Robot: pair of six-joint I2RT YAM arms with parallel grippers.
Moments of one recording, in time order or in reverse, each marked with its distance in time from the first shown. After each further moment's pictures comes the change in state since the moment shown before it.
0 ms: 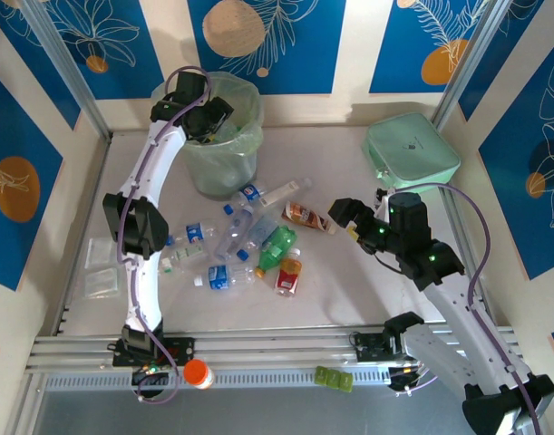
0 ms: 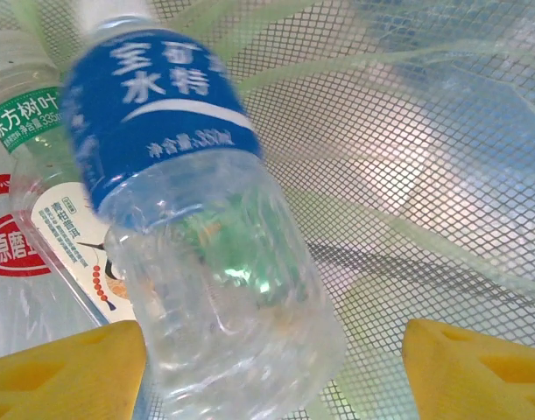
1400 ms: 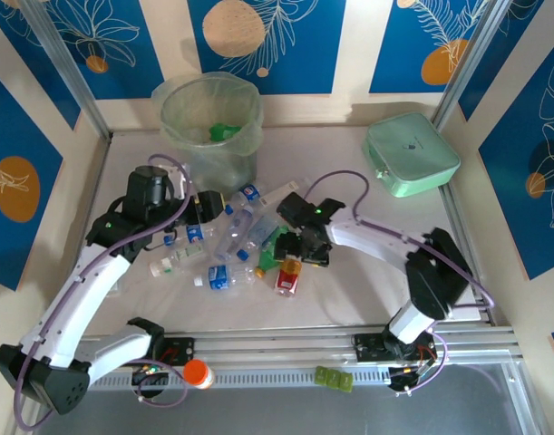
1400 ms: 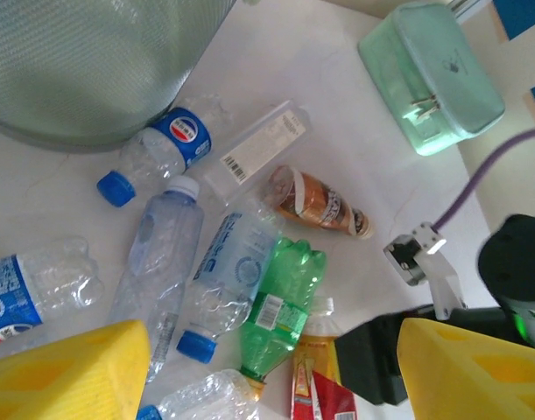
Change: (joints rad) left arm -0.154 -1.159 -1.215 0.198 0.132 0.525; right arm 0.459 0.860 0.367 -0.344 0.259 -0.082
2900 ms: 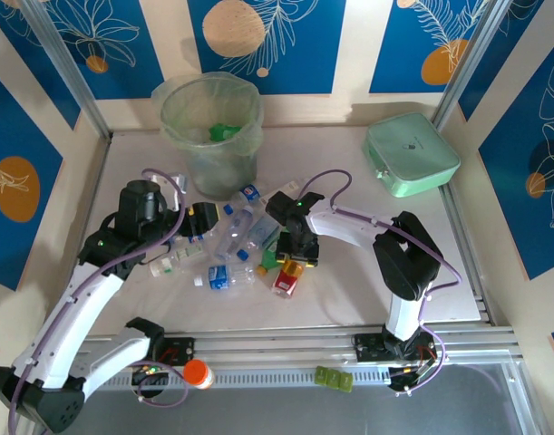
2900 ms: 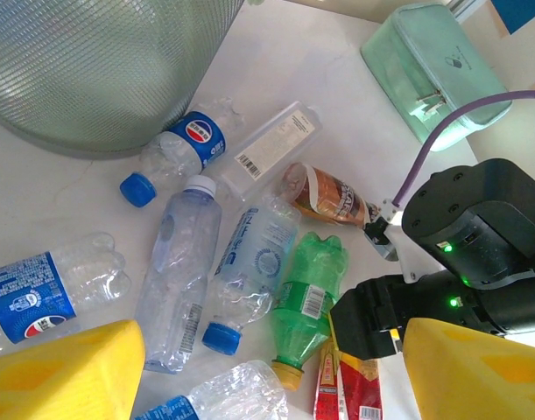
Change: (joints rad) left arm 0.000 -0.117 -0.083 0.012 -0.031 0.052; right arm -0.005 0.167 0.095 -0.067 0.002 0.032
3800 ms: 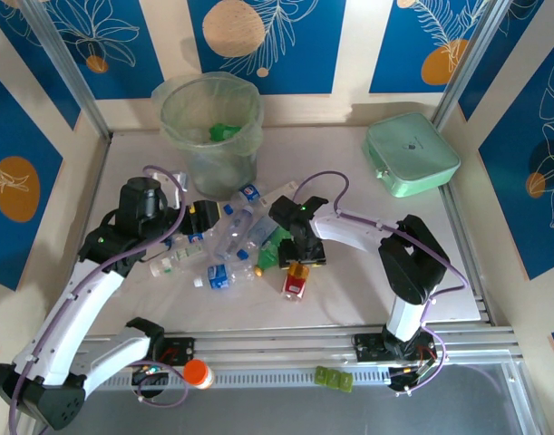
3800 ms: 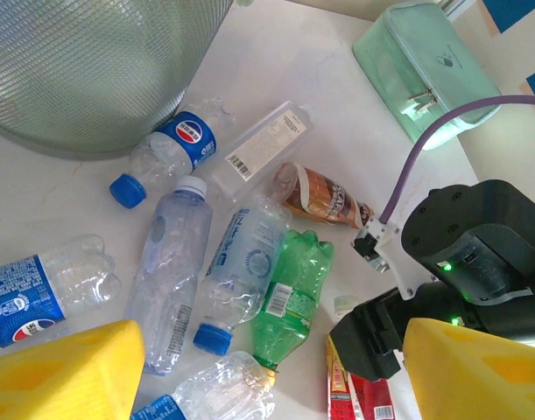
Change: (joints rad) left arm 0.000 0.021 0.024 -0.007 0.019 -0.003; right arm 0.007 -0.050 -0.058 -0.004 0.030 -0.228
